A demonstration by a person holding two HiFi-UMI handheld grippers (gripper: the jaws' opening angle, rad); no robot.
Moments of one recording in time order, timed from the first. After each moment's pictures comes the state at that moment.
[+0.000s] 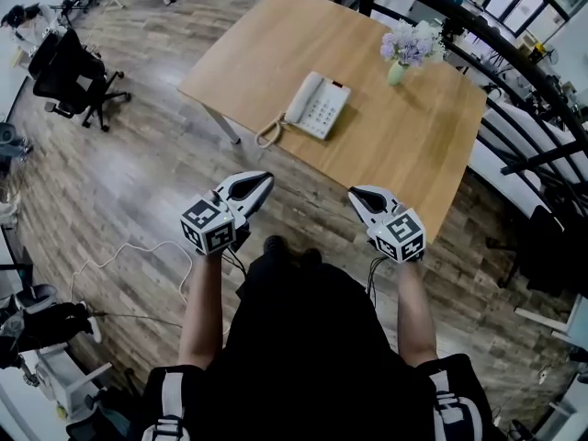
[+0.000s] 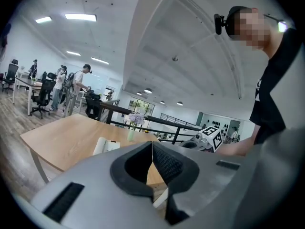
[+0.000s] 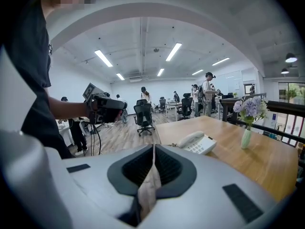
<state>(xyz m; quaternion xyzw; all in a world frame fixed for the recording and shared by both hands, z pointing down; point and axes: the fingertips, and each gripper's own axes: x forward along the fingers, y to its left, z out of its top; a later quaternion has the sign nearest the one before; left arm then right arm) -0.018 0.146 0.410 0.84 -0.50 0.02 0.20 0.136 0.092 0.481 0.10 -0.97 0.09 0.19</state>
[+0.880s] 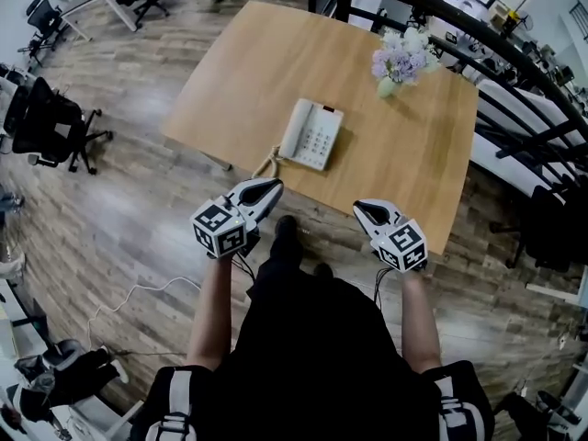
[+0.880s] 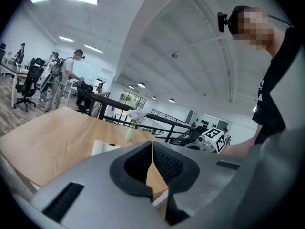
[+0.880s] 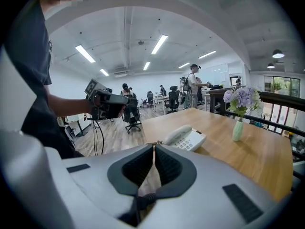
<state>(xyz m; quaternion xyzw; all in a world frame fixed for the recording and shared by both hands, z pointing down) -0.065 0.030 0.436 0.87 -0.43 0.03 0.23 0.102 0.021 0.510 0.17 -0.95 0.13 0.23</state>
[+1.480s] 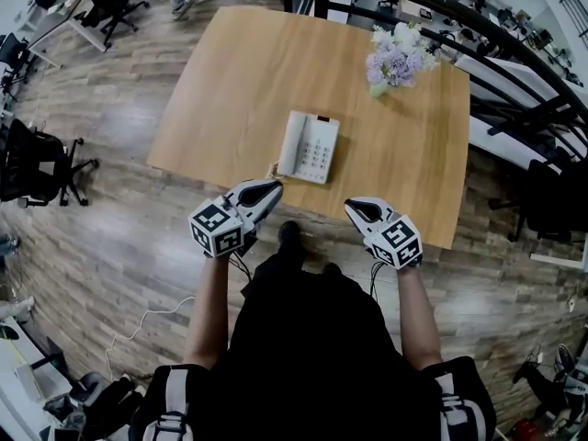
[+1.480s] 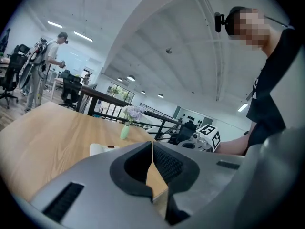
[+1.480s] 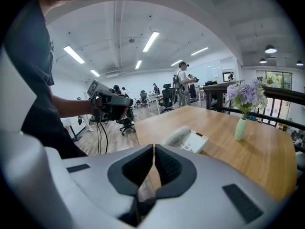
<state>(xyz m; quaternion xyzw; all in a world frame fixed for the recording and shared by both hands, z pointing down) -0.099 -0.034 0.452 0.90 -0.35 0.05 0.24 0.046 -0.022 0.520 0.21 -0.94 0.16 0.23</state>
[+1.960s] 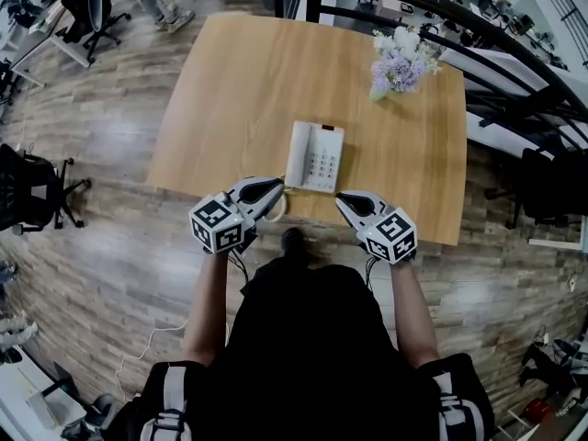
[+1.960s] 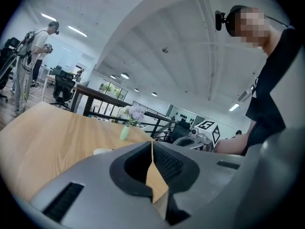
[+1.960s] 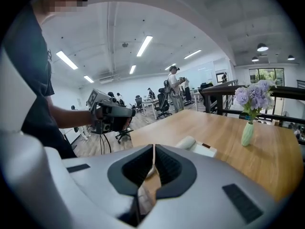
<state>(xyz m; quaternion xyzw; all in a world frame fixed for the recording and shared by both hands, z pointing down) -0.139 -0.071 0.457 0.92 -0.30 0.05 0.24 -0.022 -0.055 0.502 0.24 -0.93 0.18 0.20</state>
